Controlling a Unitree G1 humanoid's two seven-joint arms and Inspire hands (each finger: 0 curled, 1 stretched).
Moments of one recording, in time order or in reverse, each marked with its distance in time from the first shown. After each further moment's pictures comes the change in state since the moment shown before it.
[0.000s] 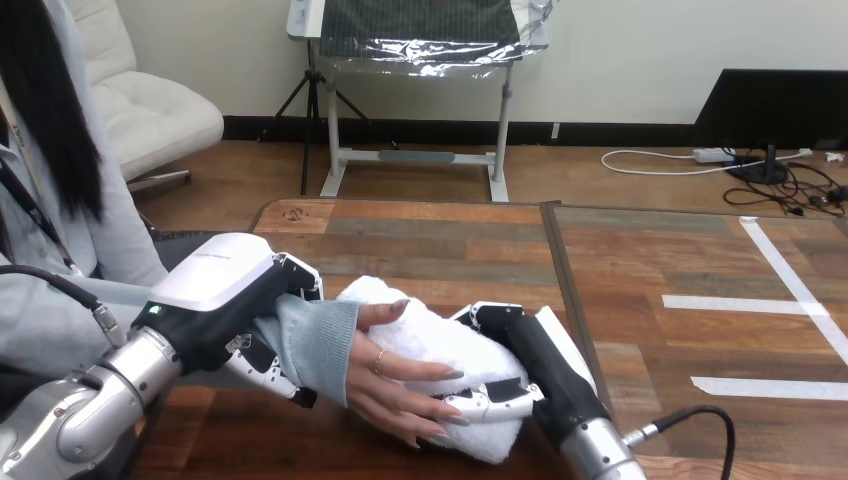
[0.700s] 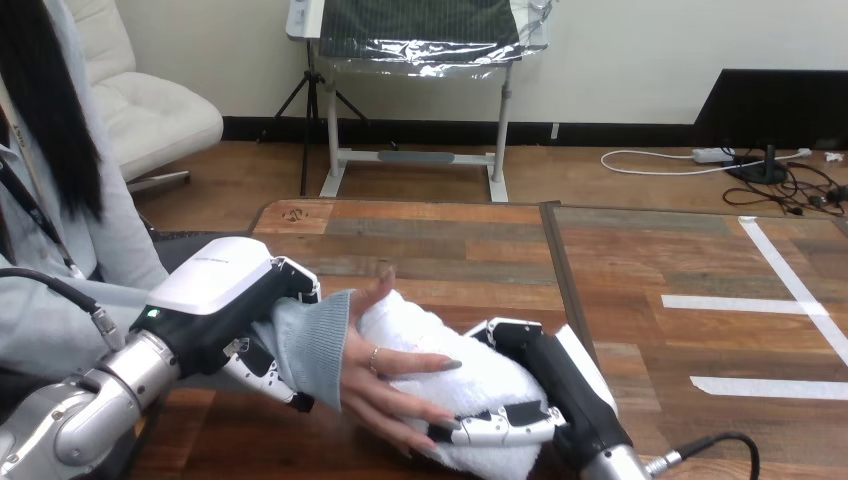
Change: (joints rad) left arm 0.000 0.002 0.000 0.028 0.004 -0.009 0.000; right arm 0.192 -0.013 0.002 -0.289 0.080 0.091 0.108
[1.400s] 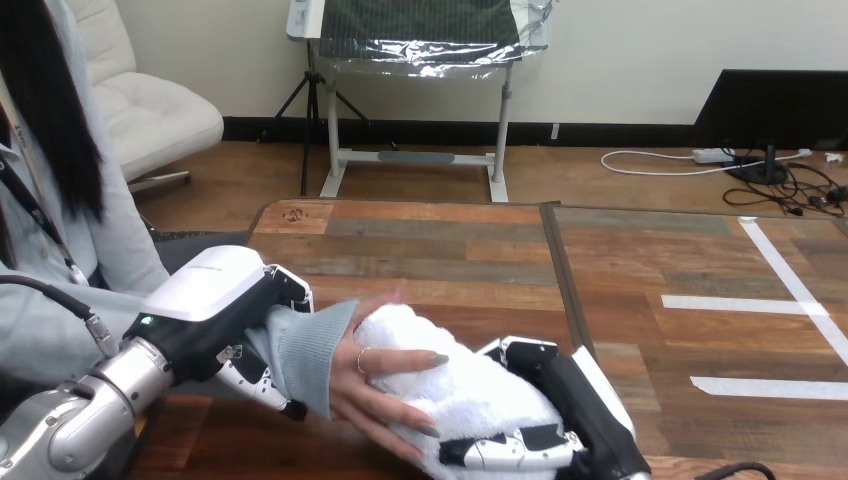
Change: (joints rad) left arm 0.000 0.002 0.000 0.034 0.003 -0.019 0.000; right arm 0.160 -0.020 0.002 -0.246 0.071 0.109 0.088
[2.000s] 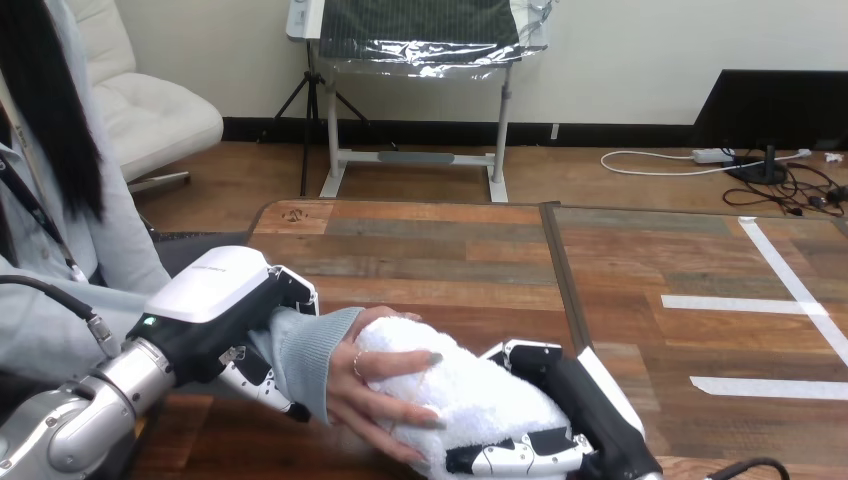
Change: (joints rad) left arm -0.006 -0.003 0.000 0.010 0.000 -0.030 0.006; right arm 0.037 -0.032 0.012 -0.139 0.025 0.079 0.055
